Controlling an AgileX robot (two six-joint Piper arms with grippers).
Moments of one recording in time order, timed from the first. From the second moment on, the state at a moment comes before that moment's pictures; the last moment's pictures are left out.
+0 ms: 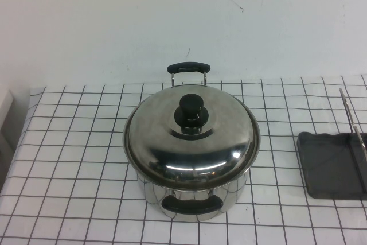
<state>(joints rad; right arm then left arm) -0.02 -0.01 0.02 0.10 0.42 -0.12 -0.17 -0.01 0.02 -0.02 0.37 -0.03</state>
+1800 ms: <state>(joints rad) -0.02 -0.01 0.02 0.10 0.42 -0.12 -0.20 0.03 -0.12 -0.47 0.20 -0.09</state>
